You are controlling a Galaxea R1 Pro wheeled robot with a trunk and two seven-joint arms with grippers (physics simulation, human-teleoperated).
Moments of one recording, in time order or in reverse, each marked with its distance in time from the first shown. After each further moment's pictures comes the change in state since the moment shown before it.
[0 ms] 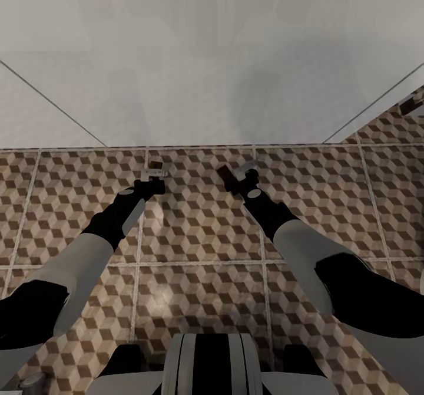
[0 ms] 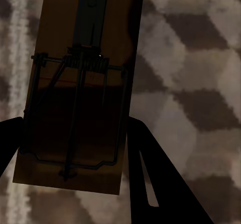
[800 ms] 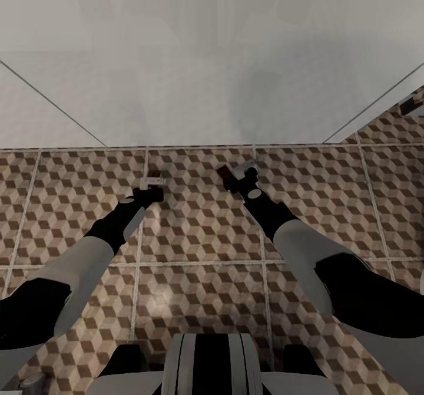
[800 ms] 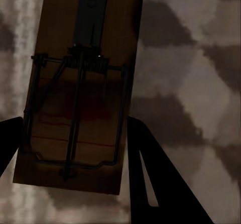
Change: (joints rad) left arm 0.000 -0.003 0.002 0.121 -0.002 -0.085 0.000; right arm 0.000 0.000 0.001 -0.001 0.000 -0.048 0.008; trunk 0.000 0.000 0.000
